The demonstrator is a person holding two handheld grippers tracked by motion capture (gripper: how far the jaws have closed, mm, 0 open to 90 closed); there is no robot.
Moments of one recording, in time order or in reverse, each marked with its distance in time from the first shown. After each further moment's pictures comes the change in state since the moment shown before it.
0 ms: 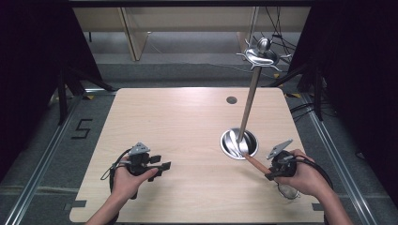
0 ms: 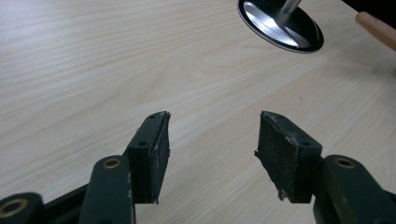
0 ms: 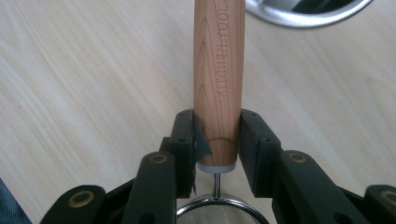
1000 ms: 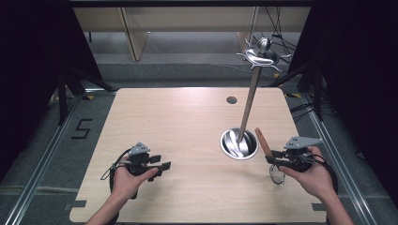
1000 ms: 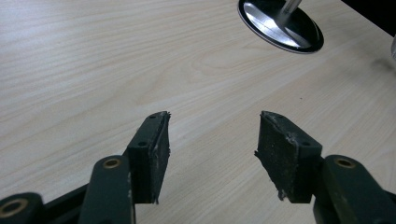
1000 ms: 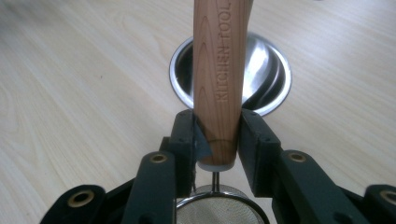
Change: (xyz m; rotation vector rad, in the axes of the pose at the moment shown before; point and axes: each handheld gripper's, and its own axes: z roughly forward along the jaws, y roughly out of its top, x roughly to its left) left arm 0.000 0.000 0.000 -0.002 0.002 0.005; right arm -0.006 -0.014 -0.028 -0.447 -0.024 0.182
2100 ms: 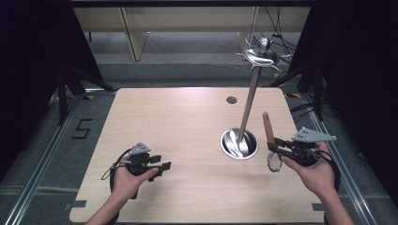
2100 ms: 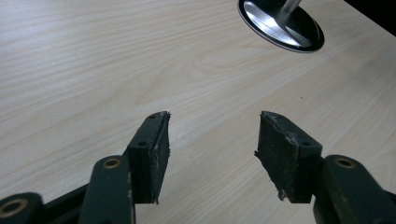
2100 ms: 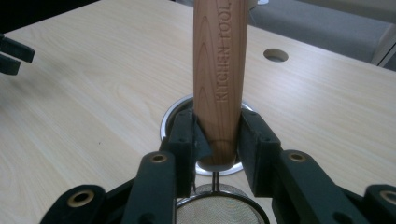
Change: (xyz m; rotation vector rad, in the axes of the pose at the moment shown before) left arm 0.000 0.000 0.002 -0.002 0.001 0.000; right arm 0.007 0.023 -0.021 -0.218 -0.076 0.051
